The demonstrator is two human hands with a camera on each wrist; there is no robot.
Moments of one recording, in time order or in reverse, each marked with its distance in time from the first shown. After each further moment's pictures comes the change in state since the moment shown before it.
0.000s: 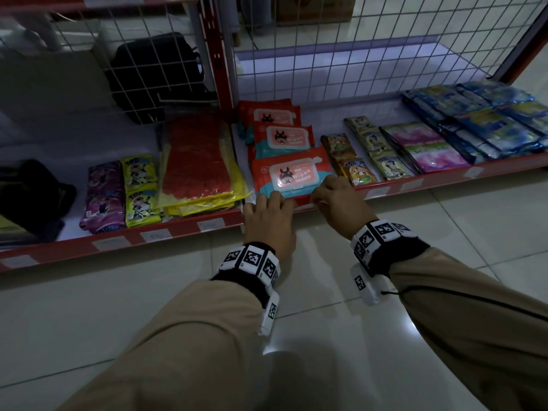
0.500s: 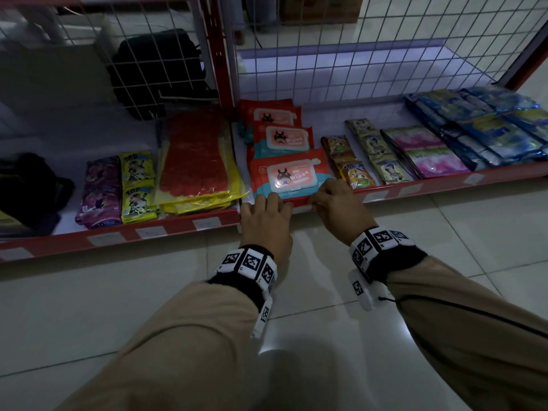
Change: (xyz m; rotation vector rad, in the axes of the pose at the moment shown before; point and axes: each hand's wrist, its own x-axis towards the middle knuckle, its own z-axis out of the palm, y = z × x) left_hand 0.000 0.006 0.003 0.088 0.031 -0.011; right_hand -0.004 0.007 0.003 -0.006 0.041 -0.041
